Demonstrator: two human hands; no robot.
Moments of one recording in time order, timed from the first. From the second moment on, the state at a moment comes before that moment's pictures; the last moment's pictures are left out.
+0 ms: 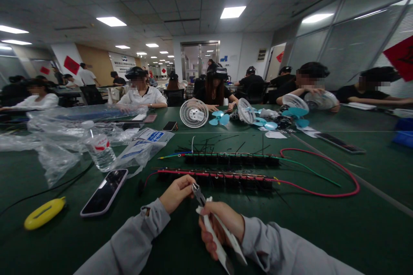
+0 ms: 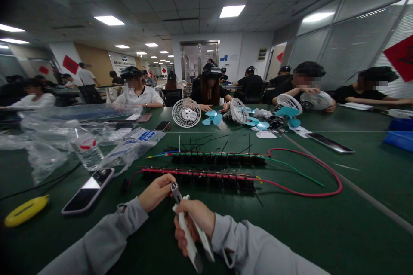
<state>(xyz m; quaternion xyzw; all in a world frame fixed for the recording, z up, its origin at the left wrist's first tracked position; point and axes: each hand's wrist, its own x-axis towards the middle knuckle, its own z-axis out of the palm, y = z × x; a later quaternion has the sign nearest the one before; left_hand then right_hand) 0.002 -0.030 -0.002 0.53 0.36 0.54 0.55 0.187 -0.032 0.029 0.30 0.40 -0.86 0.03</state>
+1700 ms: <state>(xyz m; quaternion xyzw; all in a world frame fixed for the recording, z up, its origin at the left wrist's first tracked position) 0.002 -0.032 0.008 0.56 0.39 0.51 0.52 0.193 -0.022 0.009 0.14 0.40 -0.91 0.04</state>
